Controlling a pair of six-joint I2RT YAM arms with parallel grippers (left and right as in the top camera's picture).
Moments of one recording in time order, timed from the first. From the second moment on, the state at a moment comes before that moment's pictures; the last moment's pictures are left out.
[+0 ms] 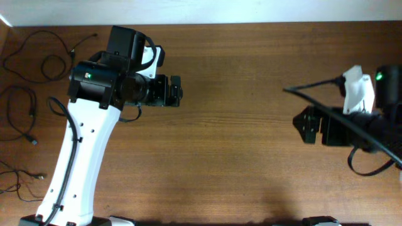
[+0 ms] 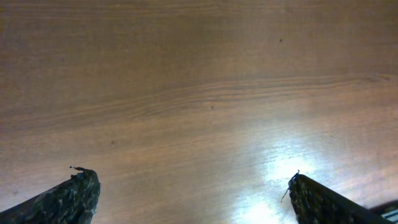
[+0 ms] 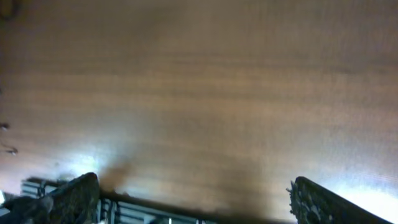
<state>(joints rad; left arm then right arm) -0.24 1.55 1.78 -1.34 0.19 -0.18 0.06 1.27 1.85 -1.67 -0.26 0.15</state>
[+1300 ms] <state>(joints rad) -0.24 1.55 1.78 -1.34 0.18 -0.18 0.06 1.28 1.70 -1.68 -0.24 0.15</state>
